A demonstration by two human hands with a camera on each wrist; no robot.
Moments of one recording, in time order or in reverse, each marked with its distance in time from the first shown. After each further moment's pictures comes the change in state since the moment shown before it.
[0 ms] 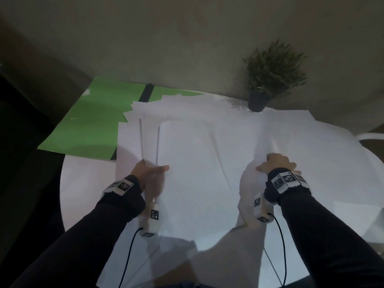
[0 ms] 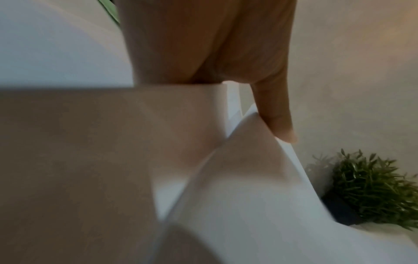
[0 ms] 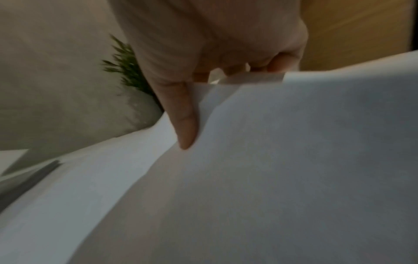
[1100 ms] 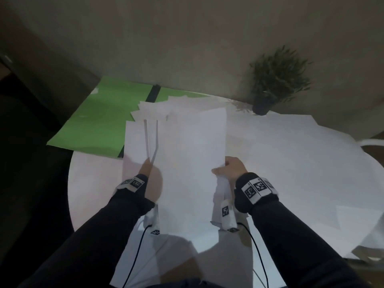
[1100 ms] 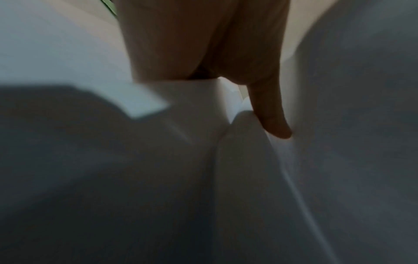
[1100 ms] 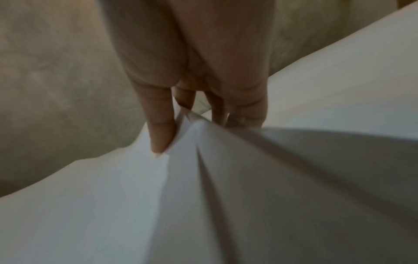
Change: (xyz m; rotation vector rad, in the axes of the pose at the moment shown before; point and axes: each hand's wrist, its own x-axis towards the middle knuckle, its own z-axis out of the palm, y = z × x) left_hand 0.034 -0.021 -0.006 -0.049 0.128 -0.050; right_hand -0.074 -0.070 0.039 0.536 -0.287 -0.439
